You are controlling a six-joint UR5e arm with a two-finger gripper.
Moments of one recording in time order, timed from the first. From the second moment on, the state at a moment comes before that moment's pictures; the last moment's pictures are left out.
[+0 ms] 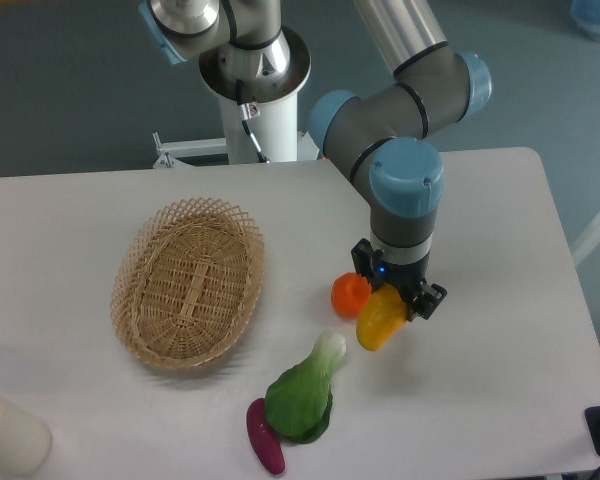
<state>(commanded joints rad) 2.52 -1.96 -1.62 -1.01 1.60 1.26</state>
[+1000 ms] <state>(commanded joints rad) 2.63 -1.87 -1.84 -0.93 1.59 1.60</state>
